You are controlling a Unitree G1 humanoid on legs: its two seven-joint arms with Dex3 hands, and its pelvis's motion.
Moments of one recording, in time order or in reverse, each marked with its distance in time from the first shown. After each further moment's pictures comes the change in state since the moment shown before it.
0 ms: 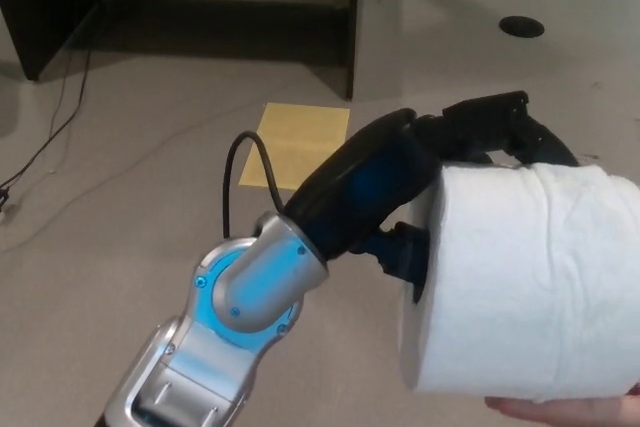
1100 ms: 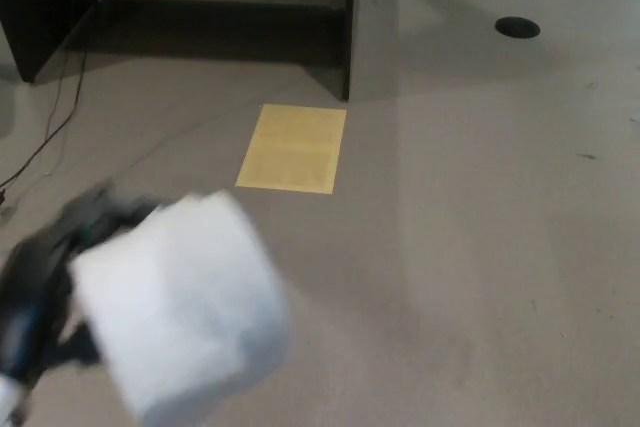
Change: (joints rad) left_arm 0.560 0.119 0.619 0.164 -0.221 -0.117 0.012; right_arm -0.003 -0.011 0.017 0.005 -0.011 0.006 0.016
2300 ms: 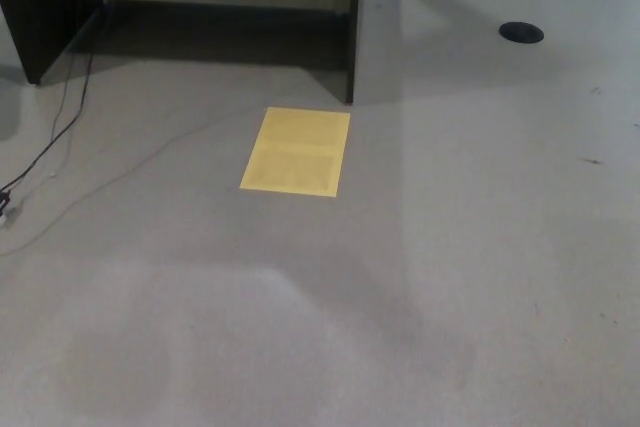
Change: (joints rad) left_arm 0.051 0.220 -0.045 1.082 0.139 -0.494 0.250; right_arm 0.005 0.002 0.013 0.004 -0.006 -0.001 0.000
